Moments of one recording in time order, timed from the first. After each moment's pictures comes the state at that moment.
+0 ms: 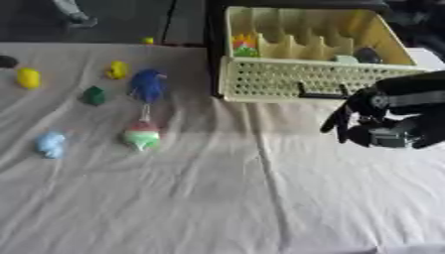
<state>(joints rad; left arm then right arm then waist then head) -0.48 0.34 -0.03 -1.98 -0.05 -0.08 0.14 -0.63 -1.02 0.22 -1.82 0.04 -0.10 0.90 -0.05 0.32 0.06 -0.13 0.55</state>
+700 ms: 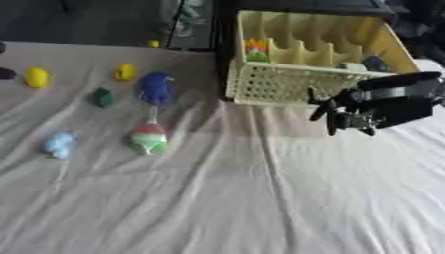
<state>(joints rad) -0.48 0.33 -0.03 -1.98 -0.05 -0.07 0.13 -0.73 -0.94 0.24 -1.56 0.12 -0.12 0.91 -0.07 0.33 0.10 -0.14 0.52</state>
